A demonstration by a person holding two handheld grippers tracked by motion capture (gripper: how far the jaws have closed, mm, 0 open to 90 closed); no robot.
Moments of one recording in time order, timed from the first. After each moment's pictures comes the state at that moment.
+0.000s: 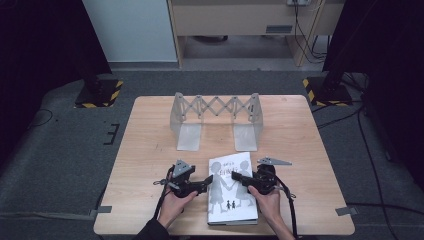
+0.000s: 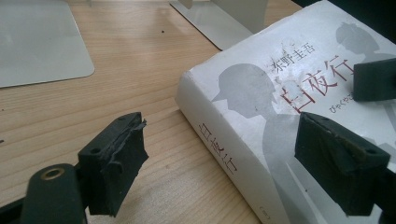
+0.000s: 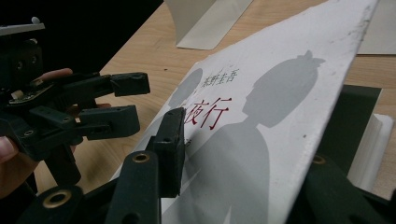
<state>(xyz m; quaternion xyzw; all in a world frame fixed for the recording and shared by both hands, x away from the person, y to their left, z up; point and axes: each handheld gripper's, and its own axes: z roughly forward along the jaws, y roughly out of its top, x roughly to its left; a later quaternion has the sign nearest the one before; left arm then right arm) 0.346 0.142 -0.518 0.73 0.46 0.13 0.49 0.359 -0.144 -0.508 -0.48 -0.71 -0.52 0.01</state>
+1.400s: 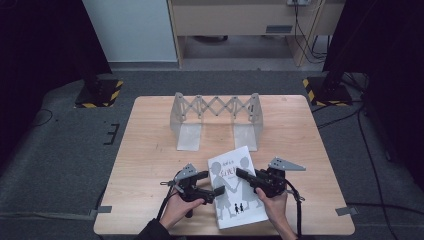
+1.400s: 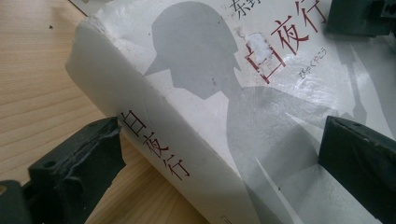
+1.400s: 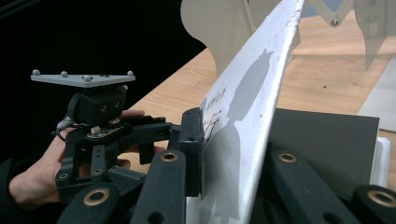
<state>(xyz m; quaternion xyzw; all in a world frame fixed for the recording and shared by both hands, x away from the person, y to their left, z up) 0.339 0.123 -0.525 0.73 0.38 0.01 0.57 0.336 -0.160 -0.476 -0.39 -0.69 -0.61 -0.03</state>
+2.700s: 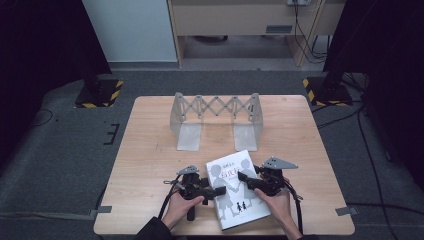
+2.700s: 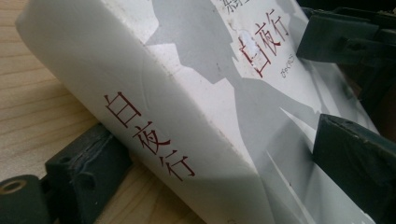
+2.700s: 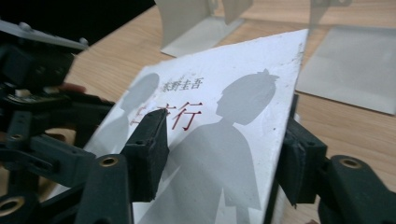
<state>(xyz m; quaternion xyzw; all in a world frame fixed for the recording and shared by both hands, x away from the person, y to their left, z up) 0.351 0.121 -0.547 0.72 0.43 -0.09 0.54 0.351 -0.161 -0.498 -0.41 -0.75 -0.51 -0.10</state>
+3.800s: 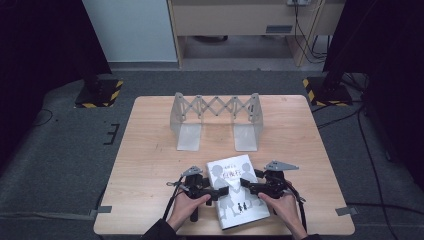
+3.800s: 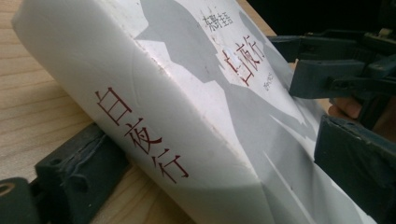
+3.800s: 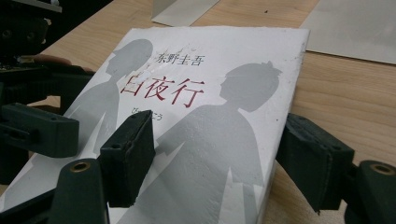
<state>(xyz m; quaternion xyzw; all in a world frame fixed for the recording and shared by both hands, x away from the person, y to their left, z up) 0.347 0.111 -0.545 0.72 0.44 -0.06 0.53 0.352 -0.172 -0.517 -0.43 -0.76 -0.49 -0.06</state>
